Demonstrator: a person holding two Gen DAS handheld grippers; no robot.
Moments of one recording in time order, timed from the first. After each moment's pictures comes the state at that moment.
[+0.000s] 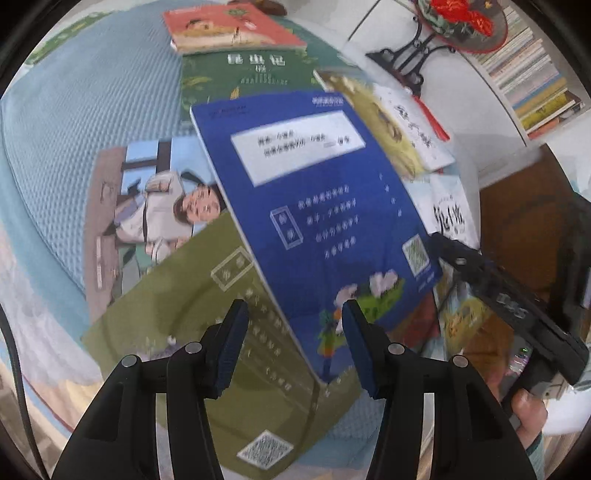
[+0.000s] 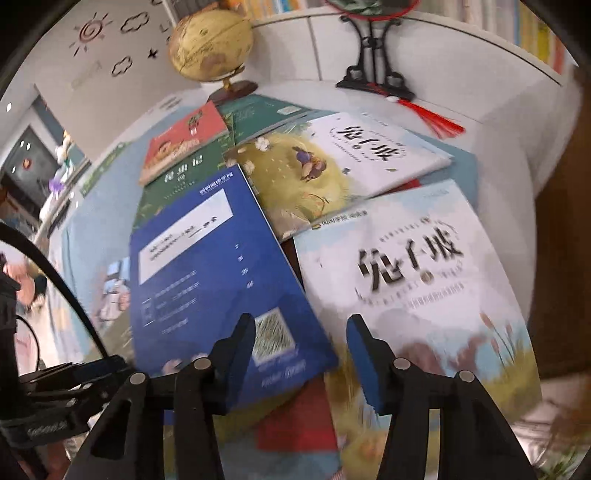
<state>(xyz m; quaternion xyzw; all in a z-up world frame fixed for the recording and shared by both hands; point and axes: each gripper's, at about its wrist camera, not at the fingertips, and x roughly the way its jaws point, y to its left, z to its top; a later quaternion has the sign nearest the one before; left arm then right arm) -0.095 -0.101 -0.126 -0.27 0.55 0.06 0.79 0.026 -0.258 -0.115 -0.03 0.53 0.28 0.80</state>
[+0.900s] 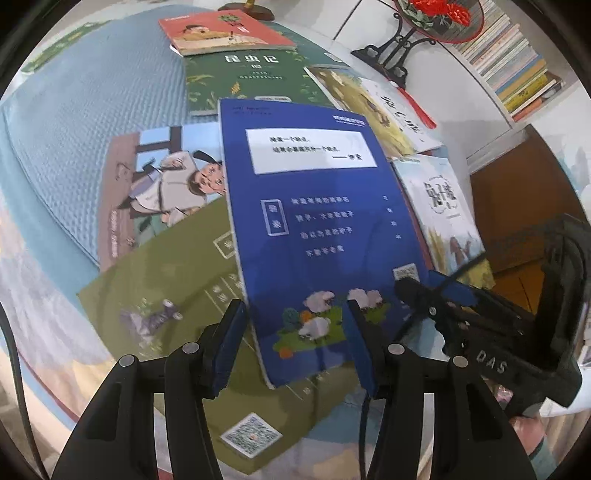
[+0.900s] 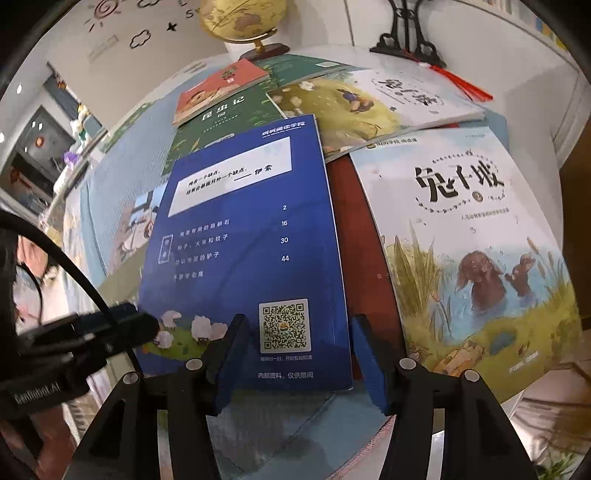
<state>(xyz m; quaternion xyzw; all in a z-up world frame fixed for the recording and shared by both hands) -0.131 -0.102 -0.125 -0.26 0.54 0.03 0.80 -0.037 -0.254 -0.125 -0.01 0.57 0.32 0.76</state>
